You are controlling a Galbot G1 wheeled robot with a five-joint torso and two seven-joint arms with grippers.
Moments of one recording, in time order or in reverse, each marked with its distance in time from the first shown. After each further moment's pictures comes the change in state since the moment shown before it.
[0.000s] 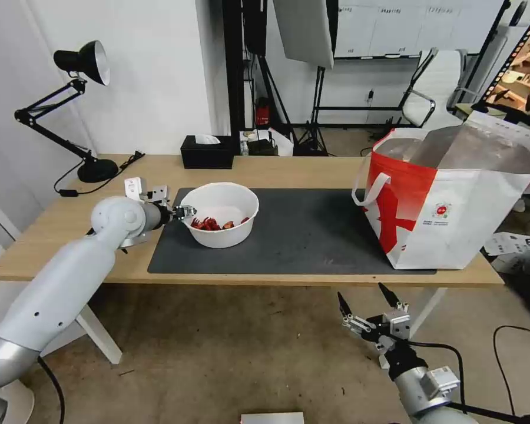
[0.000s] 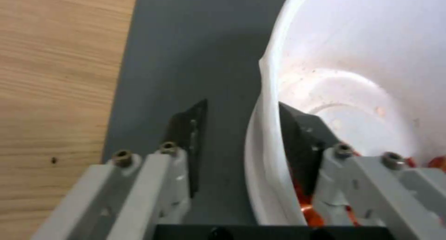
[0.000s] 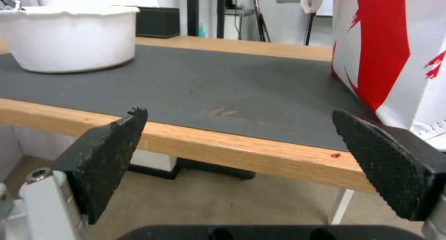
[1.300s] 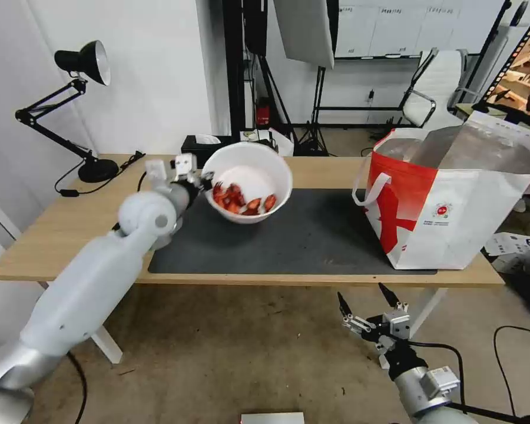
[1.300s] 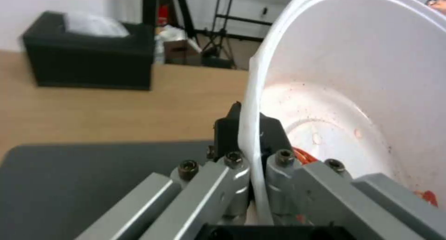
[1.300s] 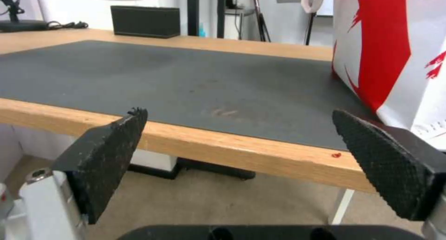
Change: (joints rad) left arm -0.132 -0.143 0.097 -0.154 0.183 -0.211 0.026; right arm 0.000 0.000 0.000 0.000 0.000 0.000 0.000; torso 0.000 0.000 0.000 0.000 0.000
